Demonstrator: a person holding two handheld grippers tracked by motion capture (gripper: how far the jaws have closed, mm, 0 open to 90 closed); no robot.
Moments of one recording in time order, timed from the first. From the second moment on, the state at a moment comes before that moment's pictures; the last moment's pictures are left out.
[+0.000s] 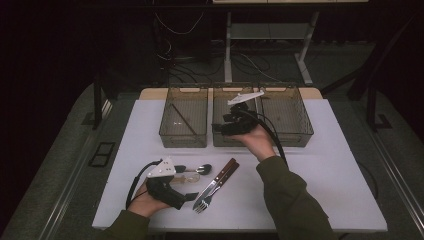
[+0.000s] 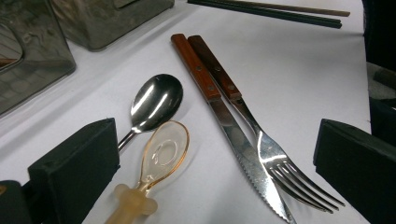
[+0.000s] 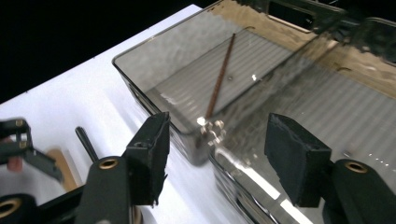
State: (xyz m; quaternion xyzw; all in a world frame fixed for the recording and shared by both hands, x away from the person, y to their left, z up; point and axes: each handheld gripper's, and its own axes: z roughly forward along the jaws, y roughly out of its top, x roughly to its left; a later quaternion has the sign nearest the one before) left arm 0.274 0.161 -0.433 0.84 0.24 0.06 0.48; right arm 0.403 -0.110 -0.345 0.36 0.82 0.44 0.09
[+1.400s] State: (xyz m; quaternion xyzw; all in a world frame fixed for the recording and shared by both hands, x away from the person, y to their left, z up) left arm 0.276 0.168 -0.434 0.84 0.24 0.07 0.48; right arm 0.311 -0.280 -0.387 0.39 0.79 0.45 0.12
